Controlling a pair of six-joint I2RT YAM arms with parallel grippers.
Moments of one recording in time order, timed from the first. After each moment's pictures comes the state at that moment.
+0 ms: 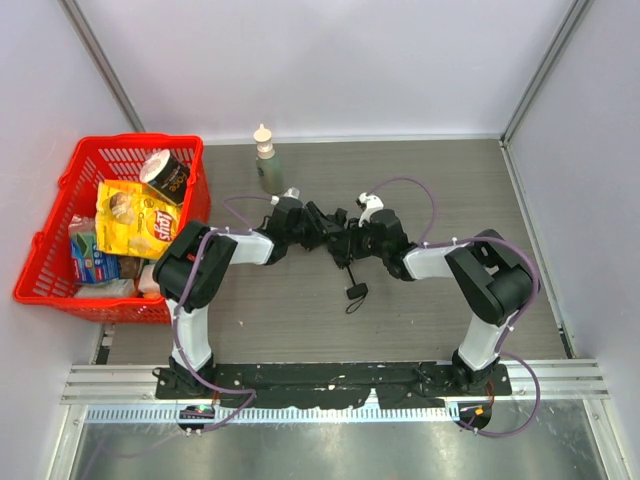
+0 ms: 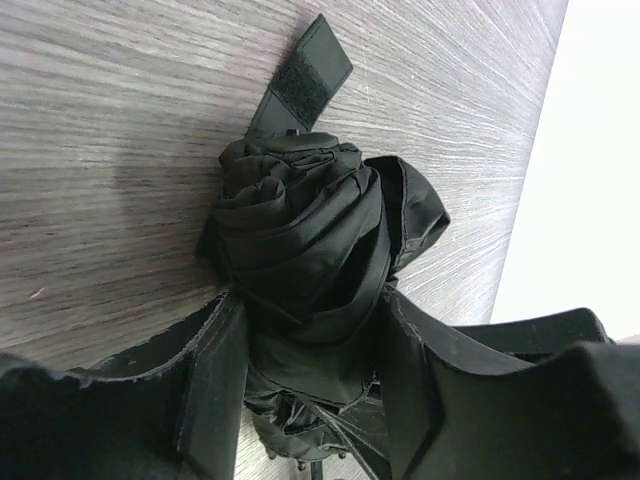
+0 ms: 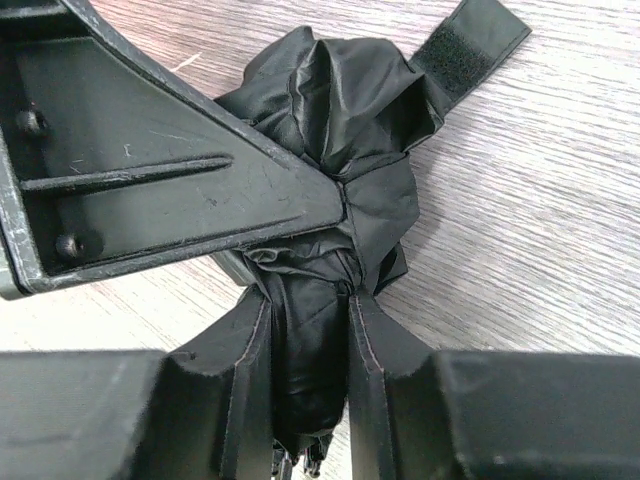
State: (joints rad) left arm -0.56 1.95 0.98 0.41 0.19 -1.10; right arm 0.56 1.77 0.76 0.48 -0.13 0.38
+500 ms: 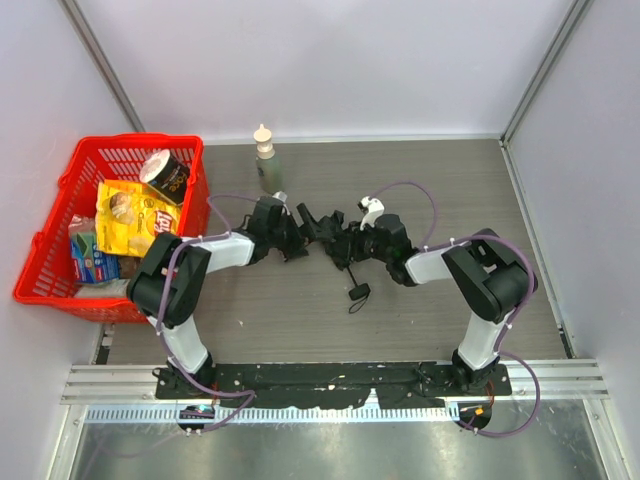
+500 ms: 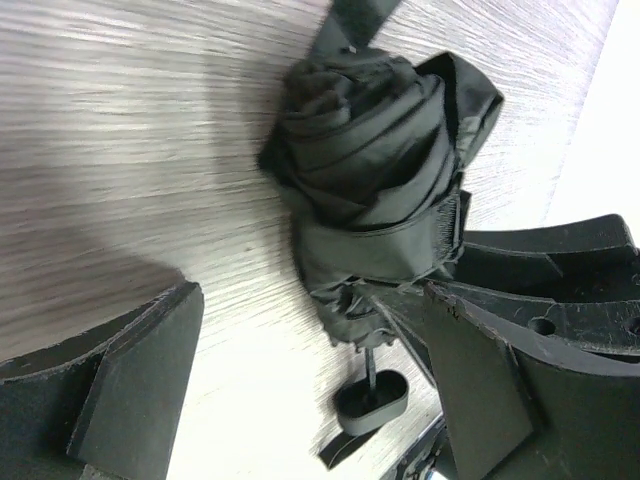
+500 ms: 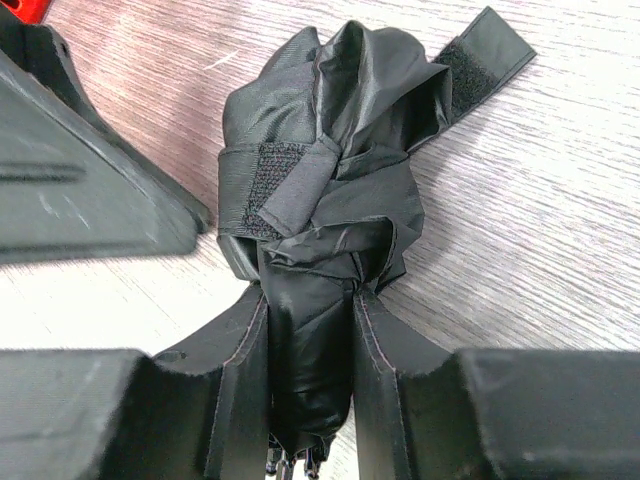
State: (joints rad) left arm -0.49 1.79 0.91 0.20 0.31 -0.96; right arm 0.54 1.79 0.68 0.67 -0.24 0.38
